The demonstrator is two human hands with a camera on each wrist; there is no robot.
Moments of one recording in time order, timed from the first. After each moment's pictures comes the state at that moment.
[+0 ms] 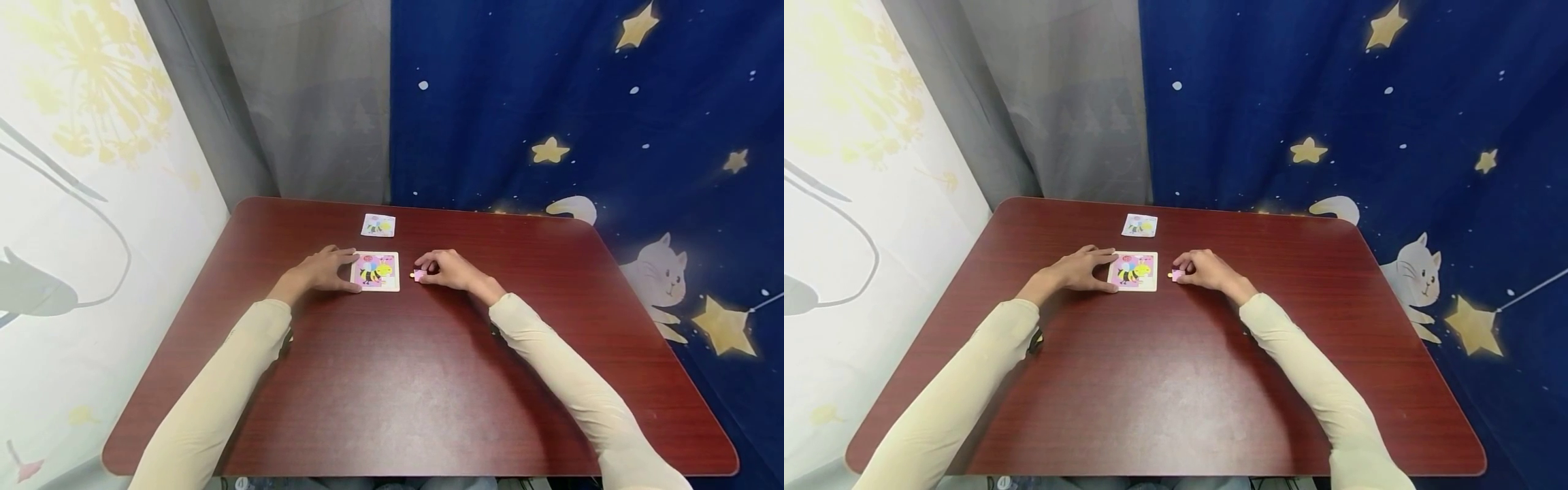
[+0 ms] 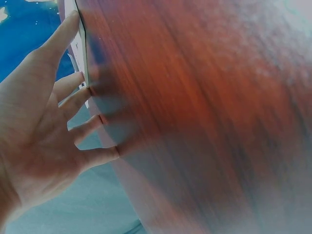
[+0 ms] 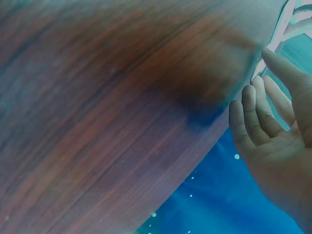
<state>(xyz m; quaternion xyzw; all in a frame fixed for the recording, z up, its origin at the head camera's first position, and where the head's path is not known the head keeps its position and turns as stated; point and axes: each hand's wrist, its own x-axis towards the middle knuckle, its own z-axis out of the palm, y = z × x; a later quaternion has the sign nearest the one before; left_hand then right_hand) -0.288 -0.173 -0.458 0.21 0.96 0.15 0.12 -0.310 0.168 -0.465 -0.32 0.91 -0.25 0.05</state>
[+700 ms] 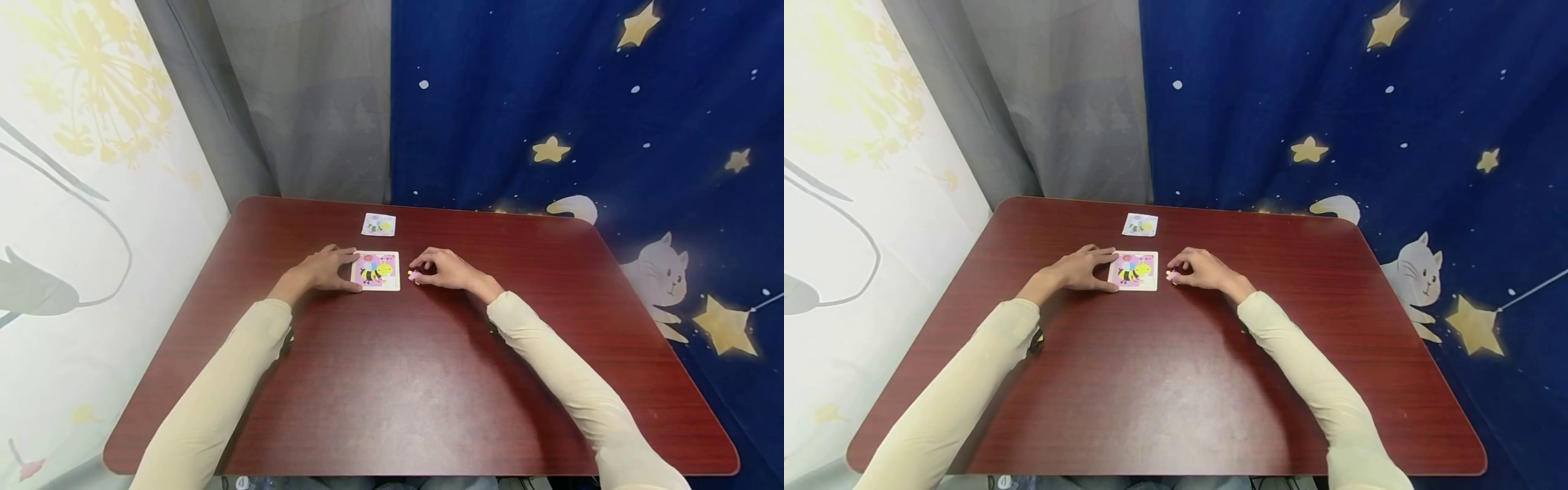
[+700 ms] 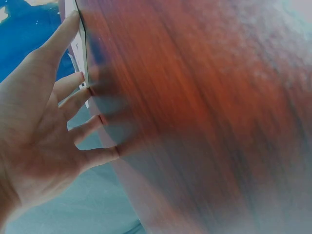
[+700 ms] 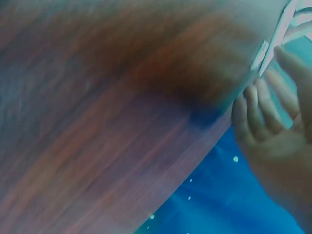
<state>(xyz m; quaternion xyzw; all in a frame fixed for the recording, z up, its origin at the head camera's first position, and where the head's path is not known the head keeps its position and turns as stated) -0.289 -0.173 -0.459 0.21 0.96 0.14 0.12 -0.308 0.162 -0.465 -0.36 0.90 -0.23 0.06</state>
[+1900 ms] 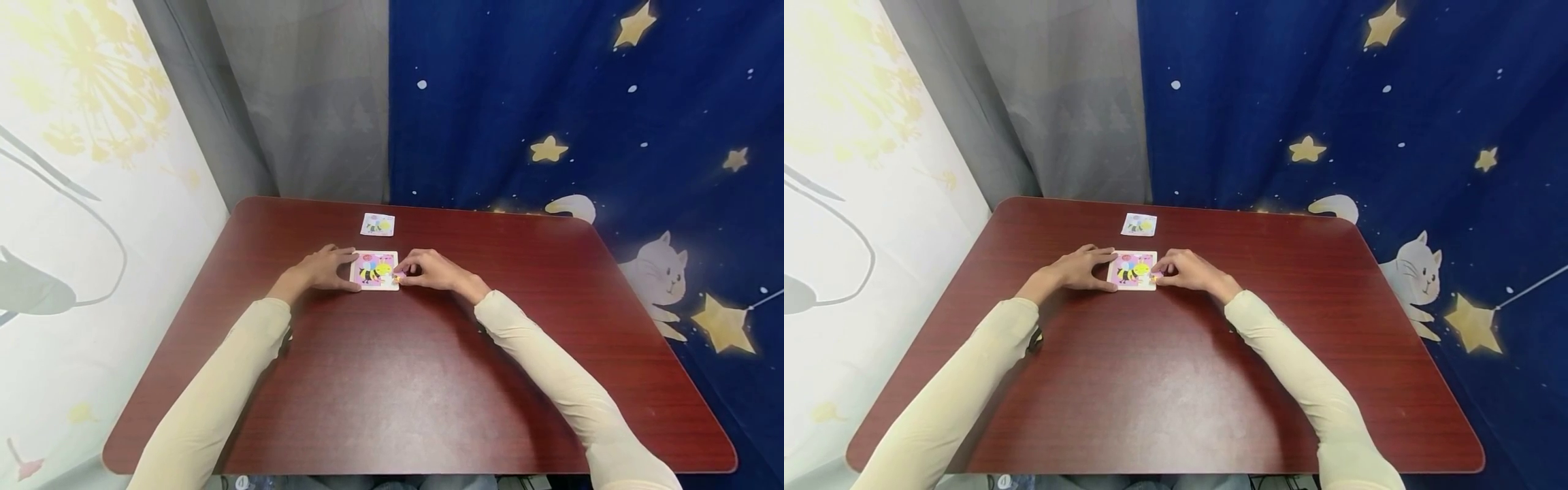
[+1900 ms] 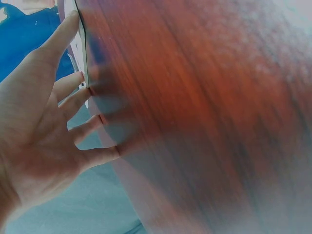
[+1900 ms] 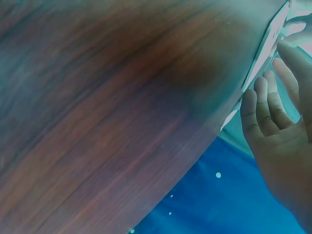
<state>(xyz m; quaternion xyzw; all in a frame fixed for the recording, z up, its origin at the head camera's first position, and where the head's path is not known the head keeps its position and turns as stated) -0.287 -0.172 -0.458 0.21 0.96 0.14 0.13 -0.303 0.137 -0.461 -0.41 0.88 -0.24 0.05</state>
